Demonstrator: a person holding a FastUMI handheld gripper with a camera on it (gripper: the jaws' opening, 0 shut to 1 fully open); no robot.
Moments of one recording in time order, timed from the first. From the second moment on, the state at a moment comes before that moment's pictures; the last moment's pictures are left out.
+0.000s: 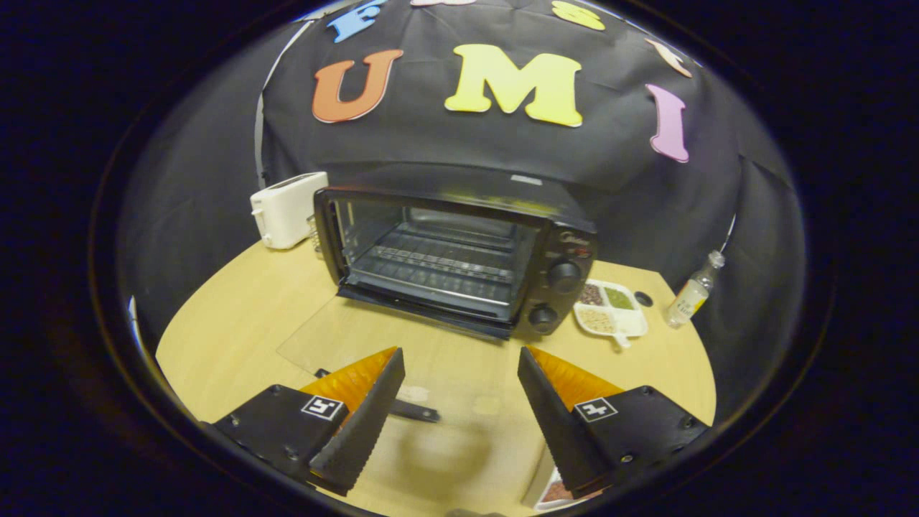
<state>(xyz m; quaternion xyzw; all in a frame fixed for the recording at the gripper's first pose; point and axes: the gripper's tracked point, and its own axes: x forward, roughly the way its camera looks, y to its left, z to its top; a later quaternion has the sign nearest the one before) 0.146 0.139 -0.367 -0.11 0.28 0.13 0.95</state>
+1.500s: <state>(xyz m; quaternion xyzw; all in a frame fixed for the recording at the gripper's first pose) 0.022 -0.040 -0.444 0.26 0.54 0.24 0.76</state>
